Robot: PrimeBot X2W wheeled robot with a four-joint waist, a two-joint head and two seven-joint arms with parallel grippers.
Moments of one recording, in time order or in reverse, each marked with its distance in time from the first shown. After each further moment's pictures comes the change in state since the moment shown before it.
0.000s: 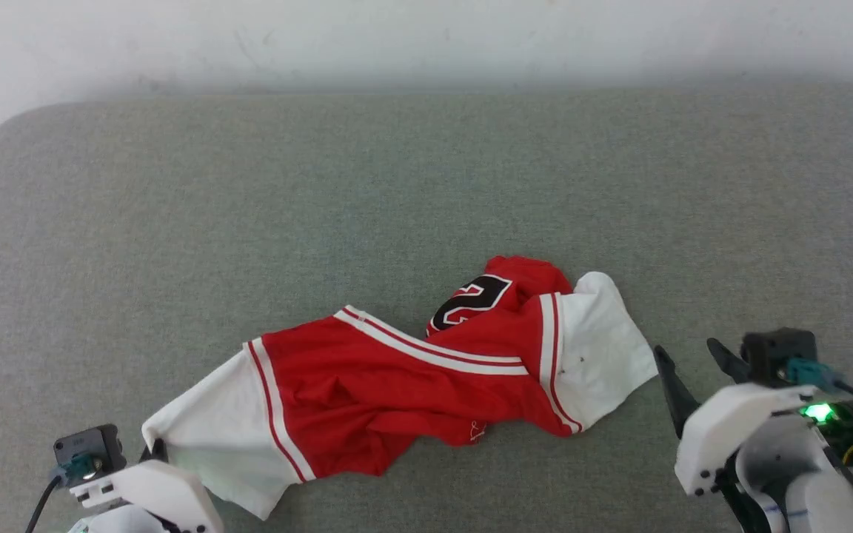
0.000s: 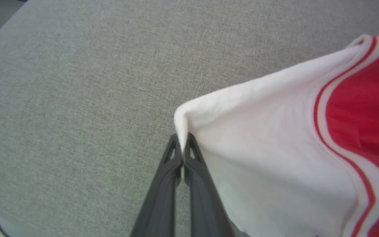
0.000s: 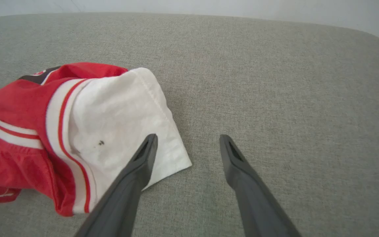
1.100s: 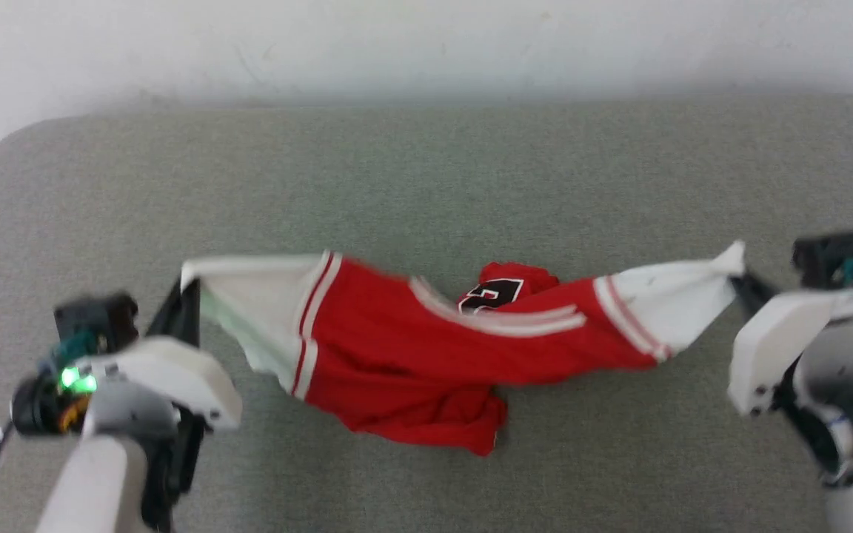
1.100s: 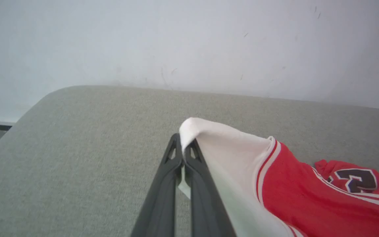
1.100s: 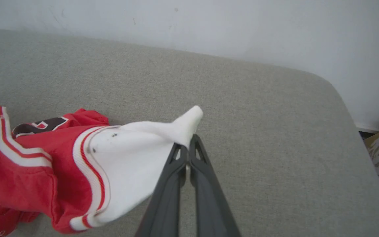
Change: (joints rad) left arm -0.210 0.053 -0.094 -0.135 -0.021 -0.137 -0.060; right arm -0.174 -0.071 -0.034 -0.072 0.005 0.000 0.294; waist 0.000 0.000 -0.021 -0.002
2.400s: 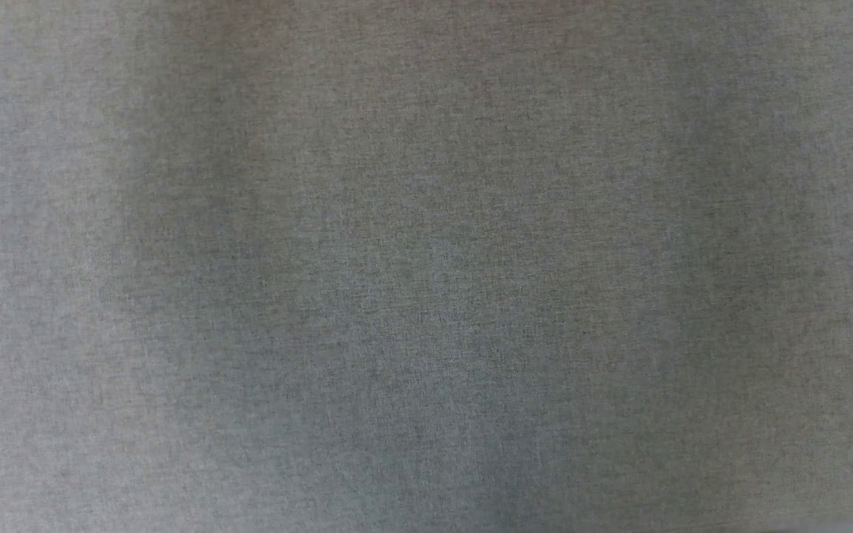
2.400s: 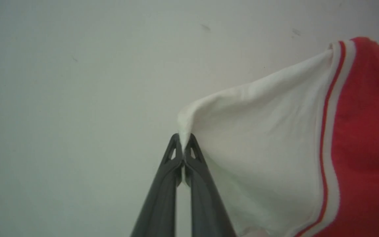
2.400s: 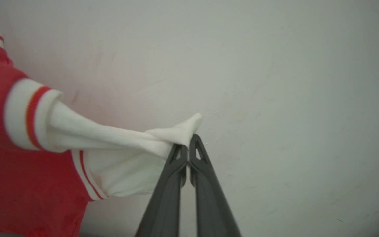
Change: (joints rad) left arm -1.279 0.174 -0.045 0.465 0.212 -0.063 -0.225; right arm -1.362 -0.233 0.181 0.554 -0.128 0.006 -0.279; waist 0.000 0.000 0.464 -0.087
